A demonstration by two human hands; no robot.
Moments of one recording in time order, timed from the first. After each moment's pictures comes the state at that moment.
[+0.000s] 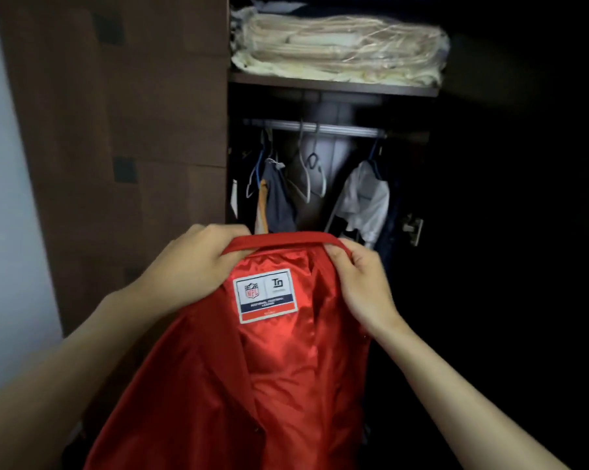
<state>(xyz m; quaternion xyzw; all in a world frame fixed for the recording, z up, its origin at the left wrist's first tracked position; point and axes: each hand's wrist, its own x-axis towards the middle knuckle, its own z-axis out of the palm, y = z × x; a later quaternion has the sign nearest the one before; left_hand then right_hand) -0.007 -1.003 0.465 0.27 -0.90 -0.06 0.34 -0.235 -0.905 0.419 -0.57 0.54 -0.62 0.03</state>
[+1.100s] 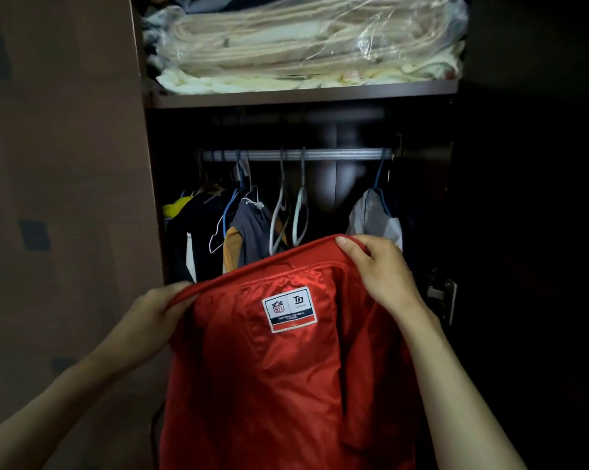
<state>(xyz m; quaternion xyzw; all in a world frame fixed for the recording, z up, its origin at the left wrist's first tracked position) -0.105 -1.157 0.440 0.34 -0.82 -0.21 0.40 -0.438 -1.066 0.467 -0.55 0.65 -0.52 -0.07</state>
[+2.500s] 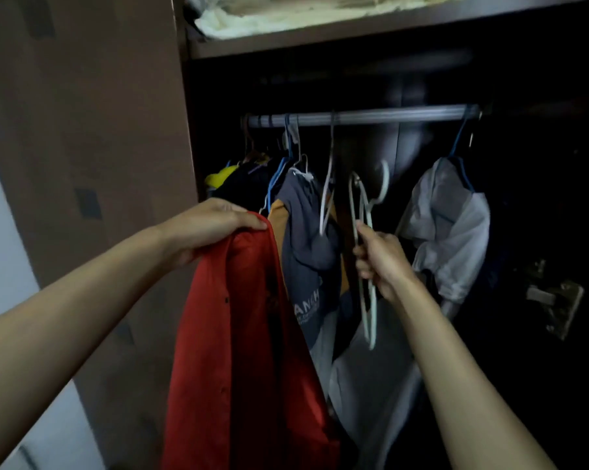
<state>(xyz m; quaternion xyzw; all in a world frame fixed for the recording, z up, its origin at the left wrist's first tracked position) -0.146 -1.186 0.519 0.45 -0.73 -0.40 0.32 -0.404 -1.161 0.441 -0.38 0.51 -0.68 0.36</state>
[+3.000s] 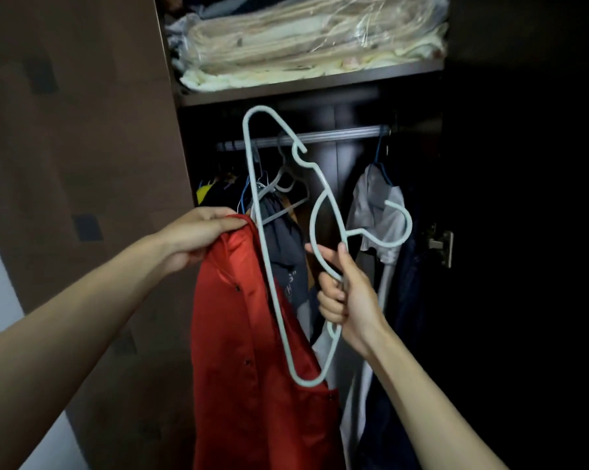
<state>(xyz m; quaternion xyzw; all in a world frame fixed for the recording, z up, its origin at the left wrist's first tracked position) -0.112 -1.138 0.527 0.34 -0.75 -0.47 0.32 -0.305 -1.006 0.406 -0.42 0.31 -0.74 0.43</state>
